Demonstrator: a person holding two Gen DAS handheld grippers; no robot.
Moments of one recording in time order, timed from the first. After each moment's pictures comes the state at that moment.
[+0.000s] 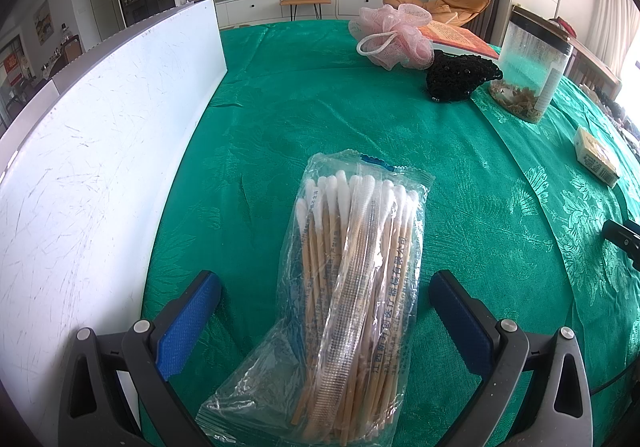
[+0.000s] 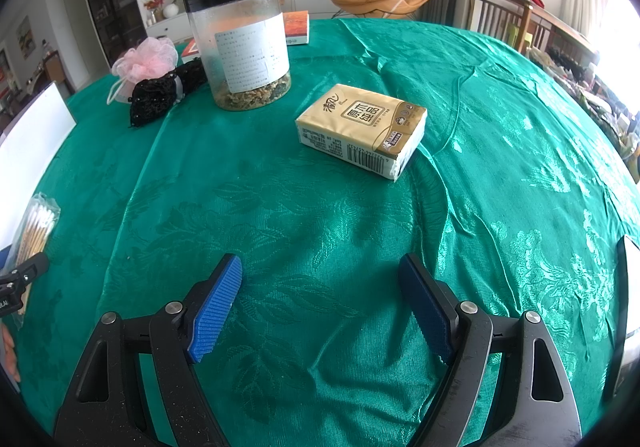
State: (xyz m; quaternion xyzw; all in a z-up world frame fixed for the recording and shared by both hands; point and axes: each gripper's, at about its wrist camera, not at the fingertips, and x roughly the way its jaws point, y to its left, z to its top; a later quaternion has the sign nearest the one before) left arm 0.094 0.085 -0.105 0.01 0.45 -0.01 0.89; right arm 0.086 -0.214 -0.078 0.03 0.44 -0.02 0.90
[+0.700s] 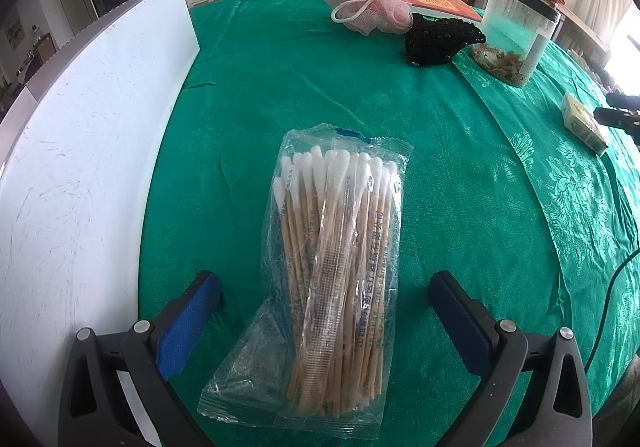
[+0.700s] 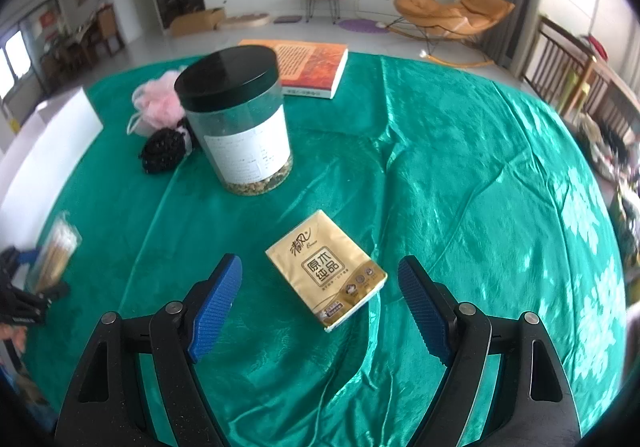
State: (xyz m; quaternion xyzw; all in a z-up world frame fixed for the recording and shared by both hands) left arm 0.099 0.078 -0.104 0.03 0.52 -0.04 0.85; right arm 0.178 -0.242 -0.012 -0.10 0.47 0.10 0.87
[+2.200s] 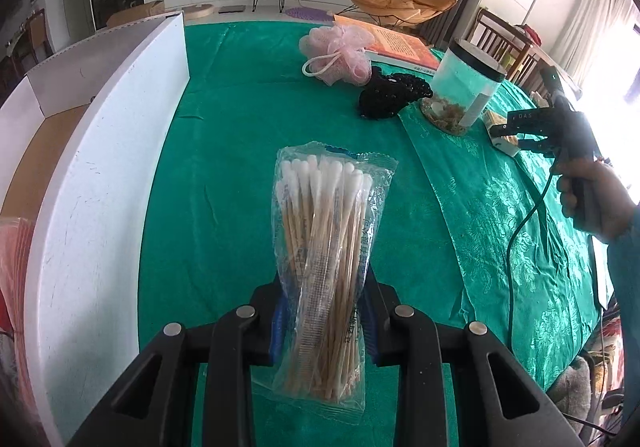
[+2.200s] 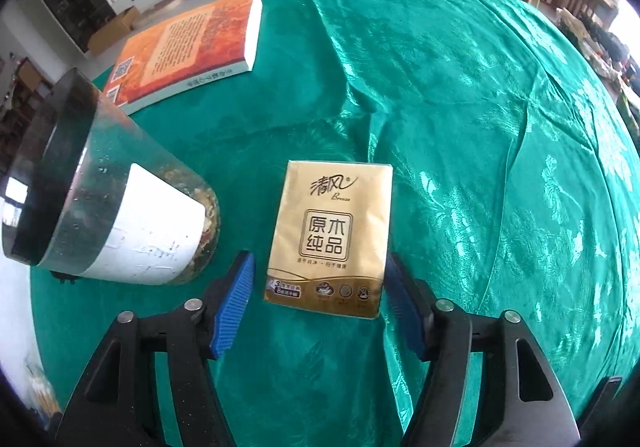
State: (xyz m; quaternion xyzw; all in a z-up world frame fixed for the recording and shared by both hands) left arm 0.067 0.086 -0.044 -0.06 0.48 -0.10 0.87; right arm 0.261 -0.281 -0.061 0.09 0.56 -0.04 0.83
